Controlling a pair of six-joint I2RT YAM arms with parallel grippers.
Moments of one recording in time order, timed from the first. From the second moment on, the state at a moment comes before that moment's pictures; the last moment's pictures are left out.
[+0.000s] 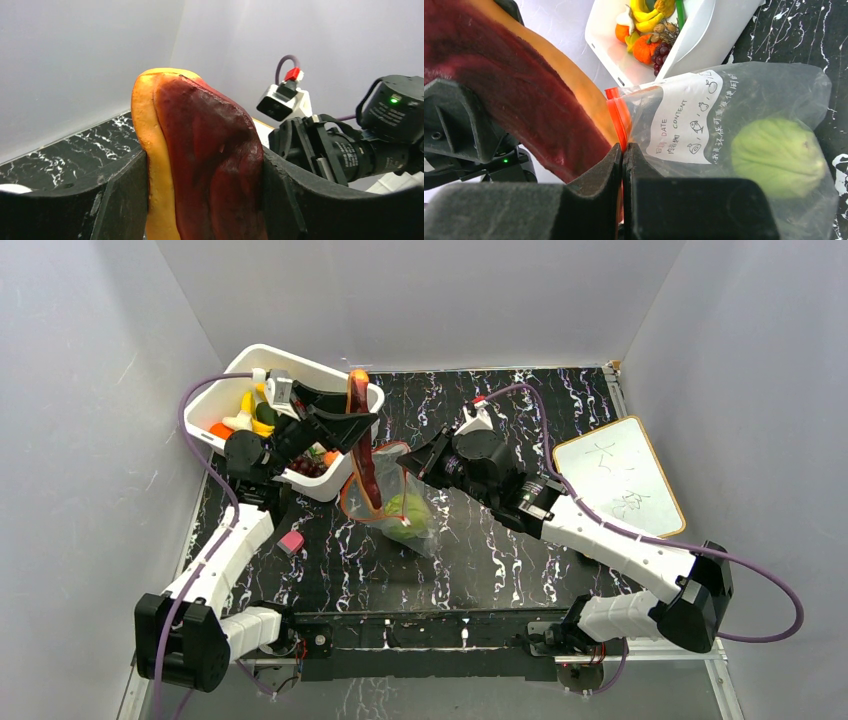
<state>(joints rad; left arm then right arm) -0.21 1.13 0.81 0.74 0.71 -0.61 0.91 1.27 1.13 -0.12 0.17 1.05</state>
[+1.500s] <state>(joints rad) -0.26 0.98 0.66 0.79 0.88 -0.43 0.91 1.26 1.11 0.01 0.01 1.18</state>
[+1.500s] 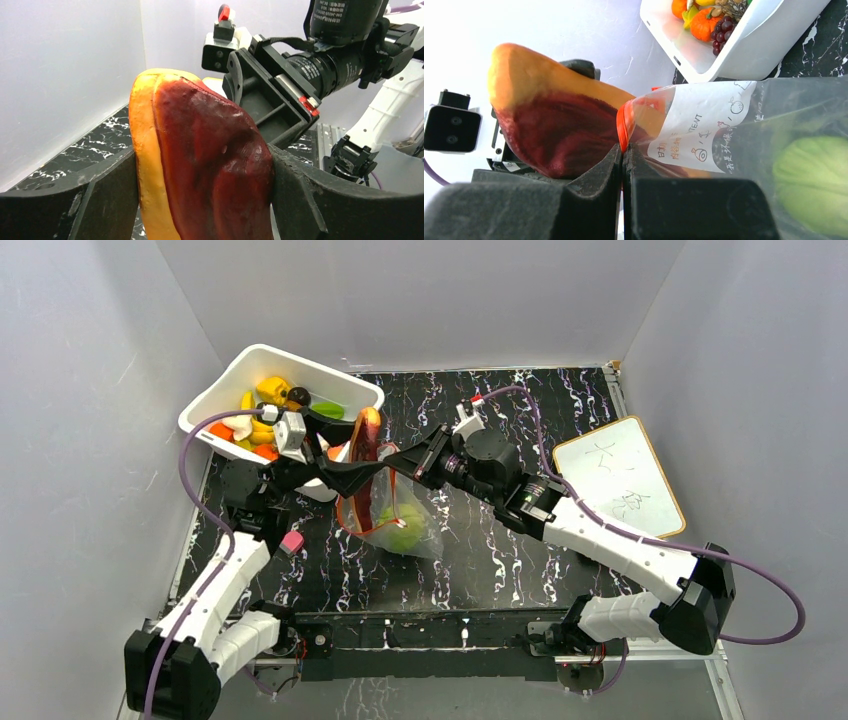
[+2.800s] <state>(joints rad) -0.26 0.87 1.05 -0.28 0.63 -0.22 0.82 1.22 1.10 -0.01 -0.02 1.12</state>
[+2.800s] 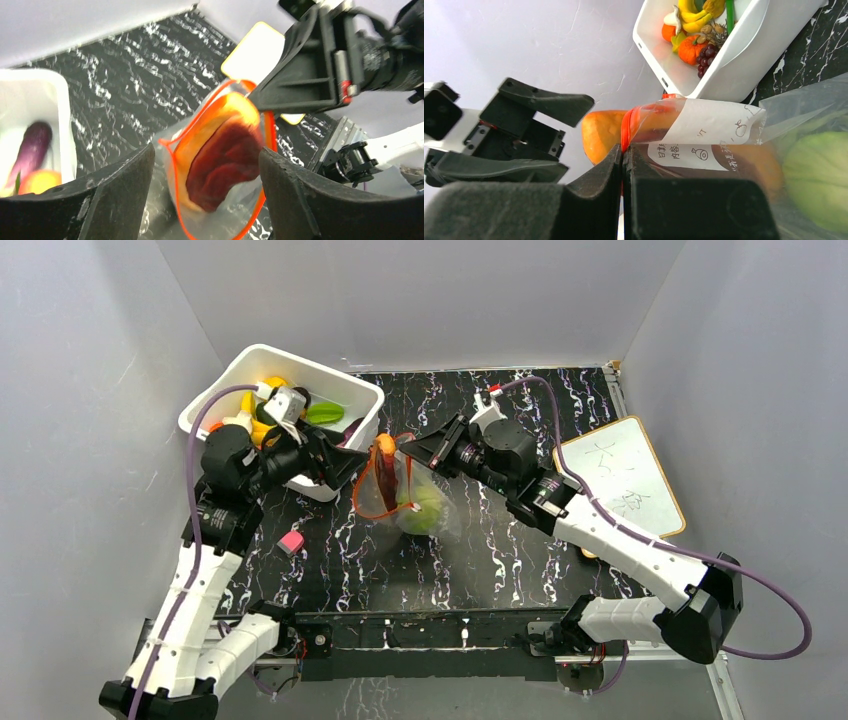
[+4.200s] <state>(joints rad) -0.26 1.03 0.83 -0.07 0.71 -0.61 0.77 1.14 1.00 -0.20 0.07 0.91</state>
